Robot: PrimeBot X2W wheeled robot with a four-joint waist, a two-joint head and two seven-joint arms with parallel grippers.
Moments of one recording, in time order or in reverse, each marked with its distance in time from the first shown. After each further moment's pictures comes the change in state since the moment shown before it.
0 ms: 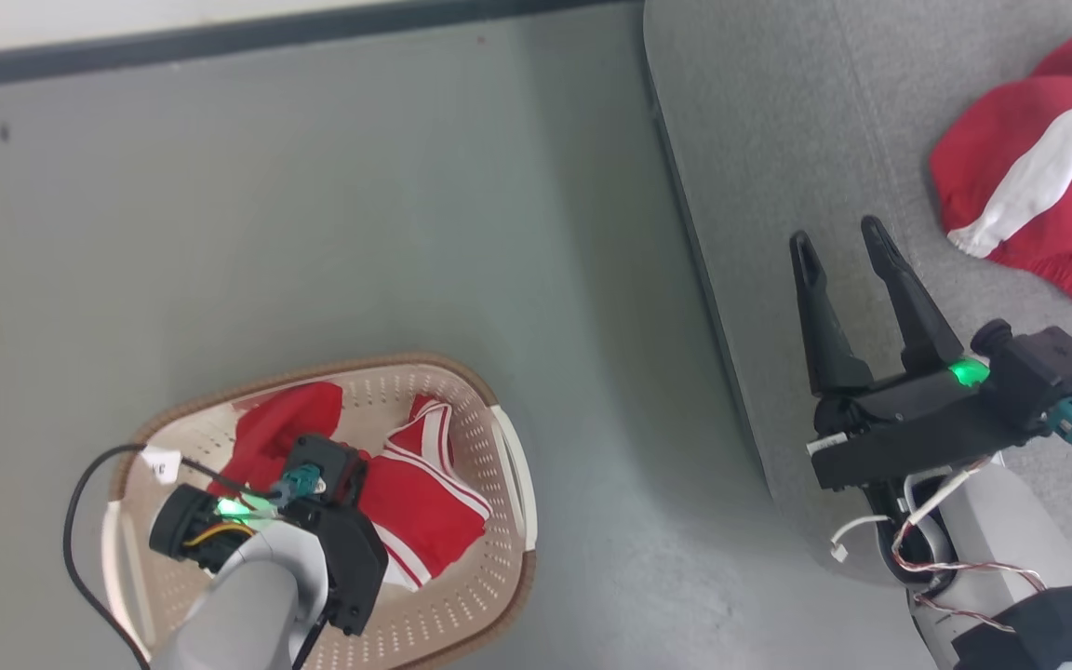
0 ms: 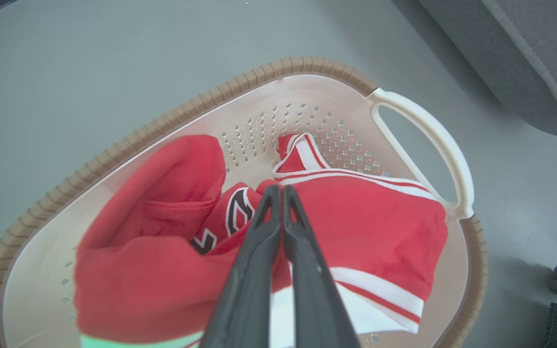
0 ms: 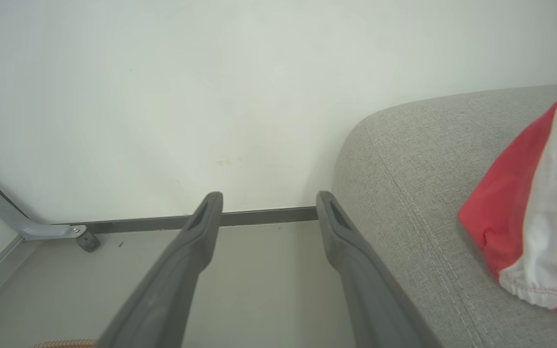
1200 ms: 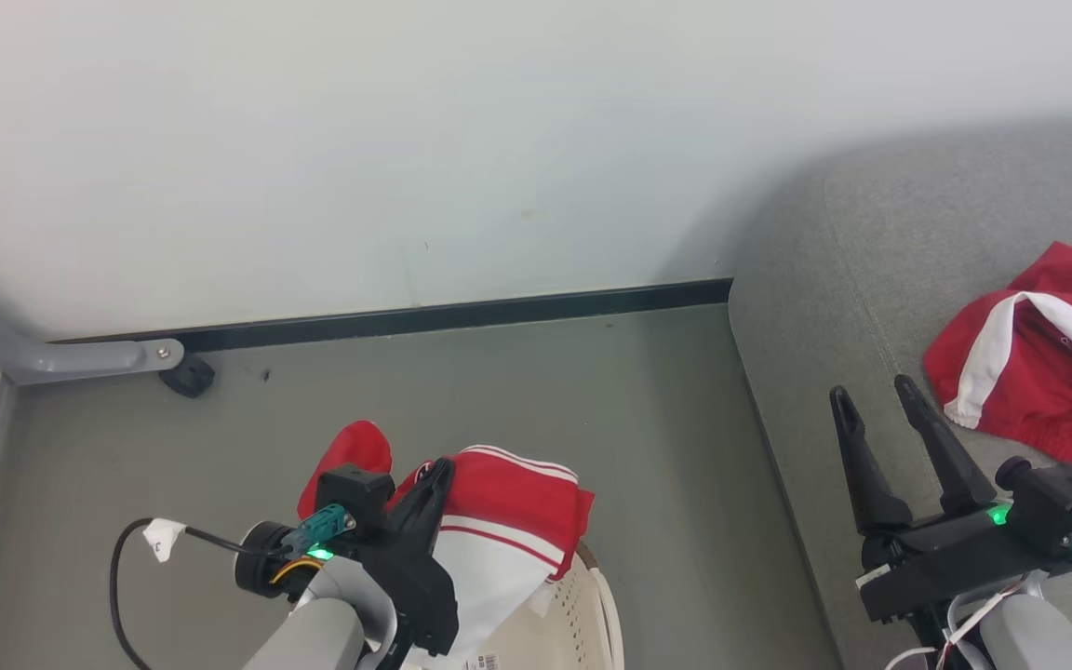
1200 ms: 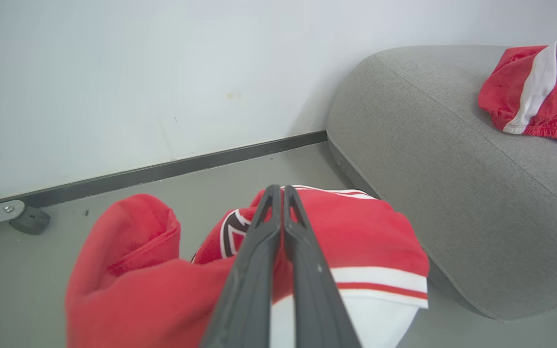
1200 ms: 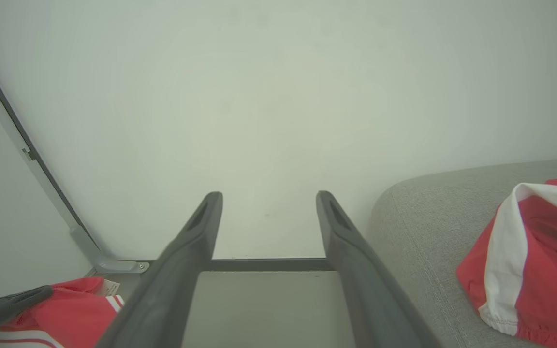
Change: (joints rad) left arm 0.177 -0.042 0.060 -0.270 -0.174 -0.017 -0.089; right arm 0.229 -0.095 -0.005 0.007 0.054 0.000 0.000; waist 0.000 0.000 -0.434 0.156
